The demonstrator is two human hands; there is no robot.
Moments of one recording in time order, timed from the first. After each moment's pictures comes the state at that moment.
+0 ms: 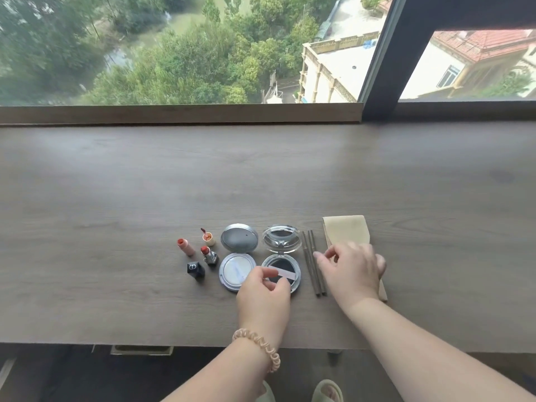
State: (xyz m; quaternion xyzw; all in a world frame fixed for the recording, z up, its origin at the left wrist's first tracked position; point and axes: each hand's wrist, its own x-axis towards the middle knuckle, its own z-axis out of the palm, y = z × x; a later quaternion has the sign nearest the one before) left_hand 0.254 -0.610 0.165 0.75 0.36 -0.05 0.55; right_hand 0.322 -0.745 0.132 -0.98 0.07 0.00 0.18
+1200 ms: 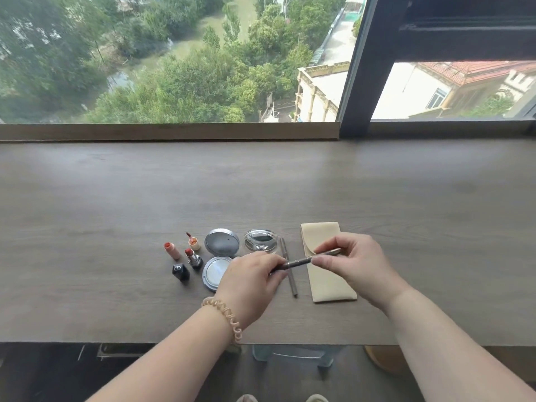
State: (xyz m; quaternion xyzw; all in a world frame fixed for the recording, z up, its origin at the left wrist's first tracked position) left_hand 0.266 -0.602 0.200 0.96 -0.09 0.01 0.28; right_hand 0.308 -0.797 0.228 -0.82 -0.03 0.15 0.56
